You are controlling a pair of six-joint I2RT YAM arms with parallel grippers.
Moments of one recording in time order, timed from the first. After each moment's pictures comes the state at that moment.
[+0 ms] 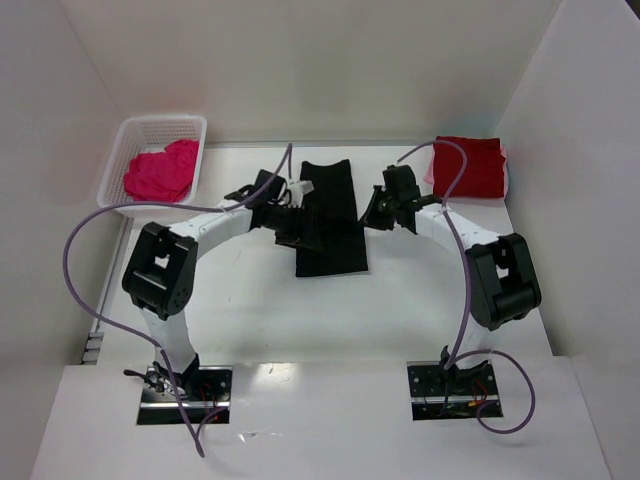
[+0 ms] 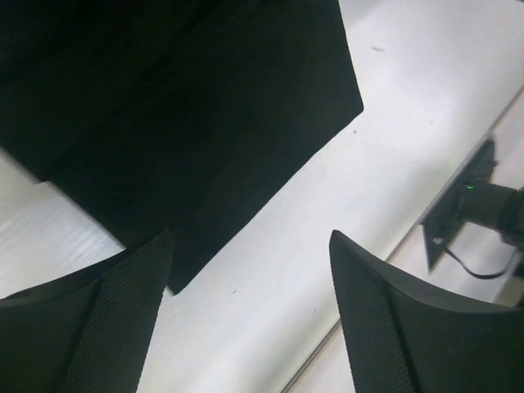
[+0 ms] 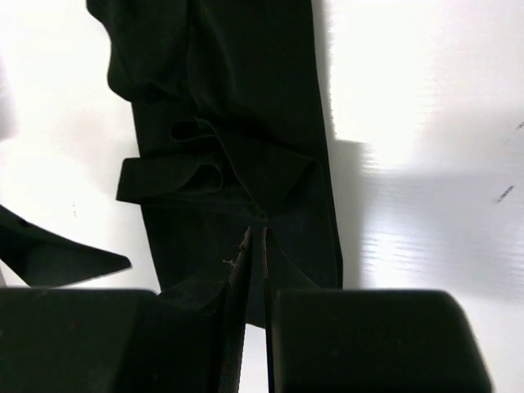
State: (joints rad) left arm -0.40 1.85 1.29 -0.41 0.63 -0.29; right arm 0.33 1.69 1.13 -0.25 -0.15 0.66
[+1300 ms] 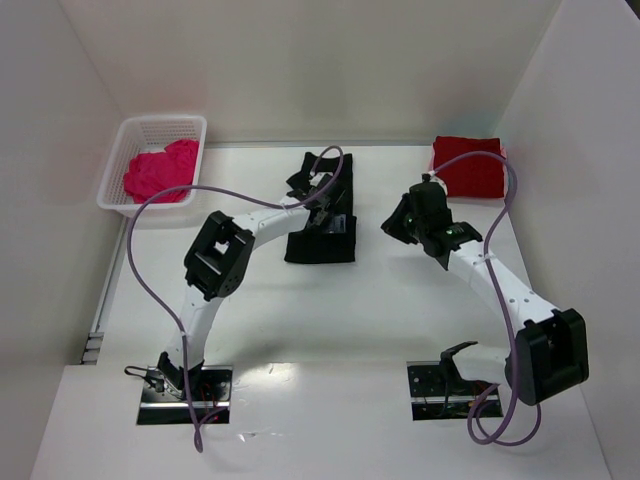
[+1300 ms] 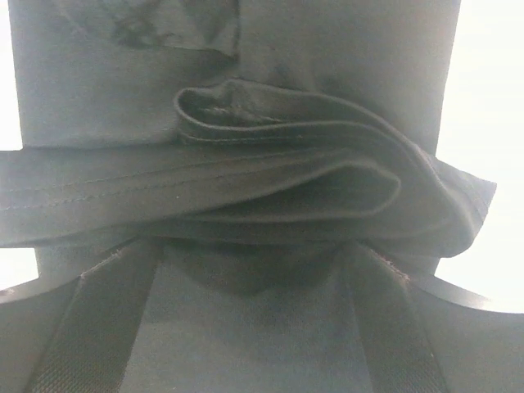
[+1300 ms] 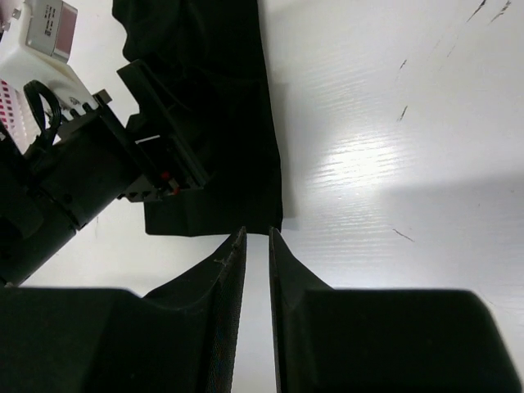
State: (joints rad) left arm -0.65 2.21 1.71 -0.50 -0.25 -0.61; right arm 0.34 1.24 0.92 -0.35 0.05 0.73
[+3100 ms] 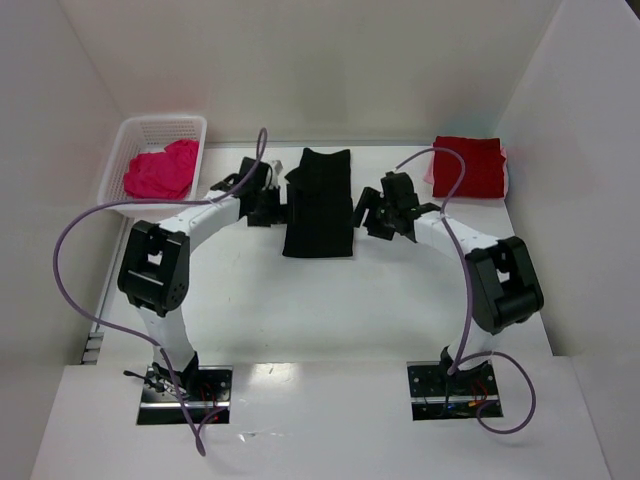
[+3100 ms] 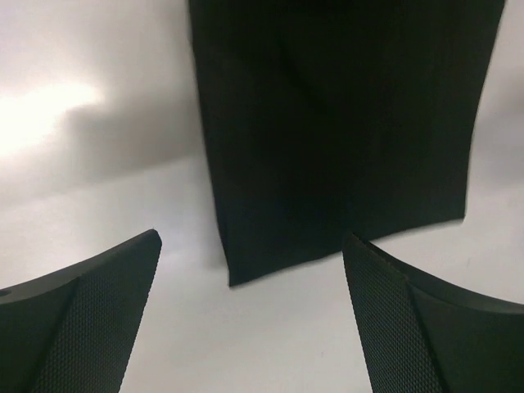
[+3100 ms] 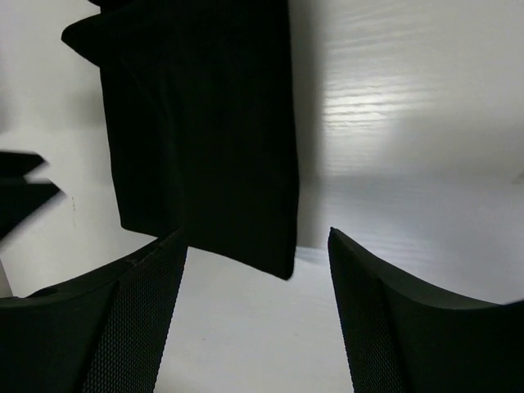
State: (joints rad) left arm -0.33 1.85 1.39 -0.41 0.17 -0.37; right arm 0.35 1.64 1.04 -0.19 -0.13 0.69
